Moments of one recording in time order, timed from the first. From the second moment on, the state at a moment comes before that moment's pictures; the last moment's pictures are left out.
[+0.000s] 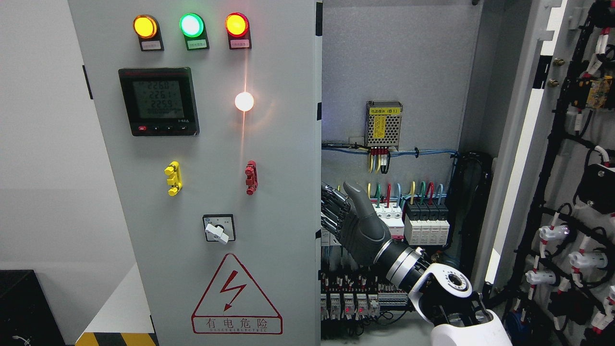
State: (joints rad) left arm 0.04 -0.10 0.00 -0.04 0.09 -0.03 0.09; right arm -0.78 0.00 0.17 -1.31 -0.48 0.29 0.54
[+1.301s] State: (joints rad) left arm 0.04 -0.10 0.00 -0.04 0.09 -0.03 0.09; right arm -0.81 -0.01 0.16 -1.29 -0.57 0.29 0.57
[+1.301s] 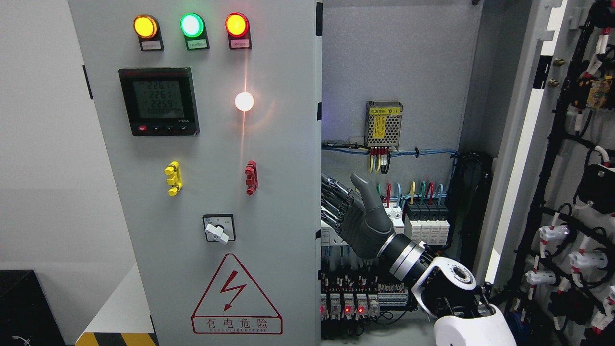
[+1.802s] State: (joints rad) left arm 0.04 -0.10 0.00 -0.04 0.09 -0.02 0.09; right arm -0.81 -0.03 0.16 -1.30 -0.57 0.32 0.57
